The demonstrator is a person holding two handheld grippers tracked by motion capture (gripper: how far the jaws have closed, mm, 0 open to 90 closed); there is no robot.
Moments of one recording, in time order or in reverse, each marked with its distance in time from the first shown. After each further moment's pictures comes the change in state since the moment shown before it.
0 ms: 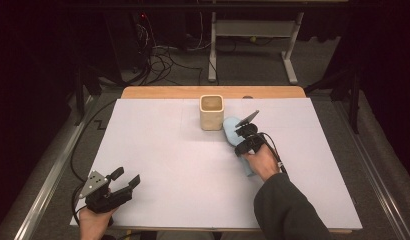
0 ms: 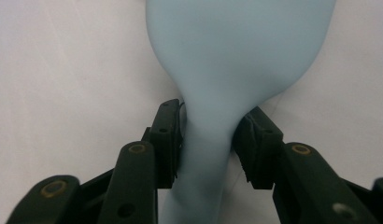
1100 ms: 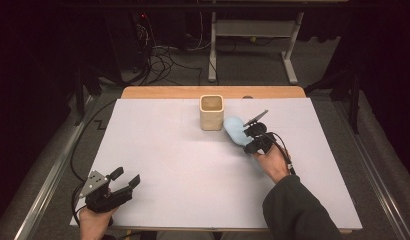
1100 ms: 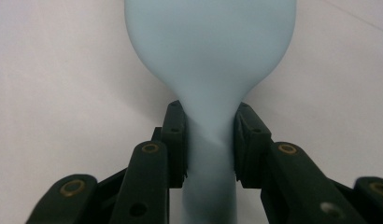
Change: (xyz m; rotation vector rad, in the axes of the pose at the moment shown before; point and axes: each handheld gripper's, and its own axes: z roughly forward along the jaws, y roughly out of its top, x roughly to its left) left arm -0.002 0.002 0.000 0.010 0.006 -0.003; right arm -0.013 -0.014 -0.022 -0.062 -0.041 -0.067
